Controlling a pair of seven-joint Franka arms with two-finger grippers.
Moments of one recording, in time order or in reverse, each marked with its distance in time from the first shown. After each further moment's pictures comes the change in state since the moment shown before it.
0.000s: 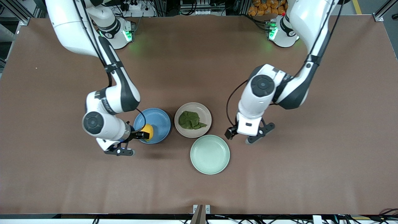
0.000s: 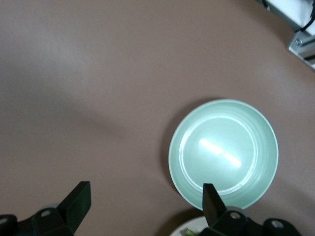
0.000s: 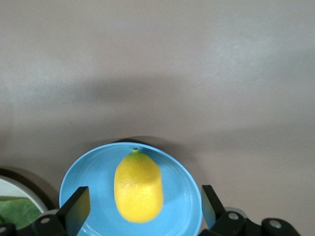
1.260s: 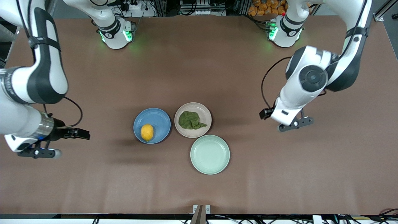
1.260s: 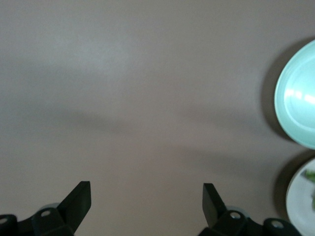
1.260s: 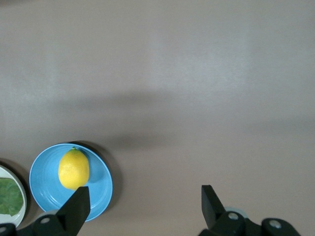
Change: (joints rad) left arm 0.162 -0.291 -0.002 -0.246 -0.104 -0.265 0.529; right arm -0.232 -0.177 -0.023 0.133 -0.046 -0.263 -0.225
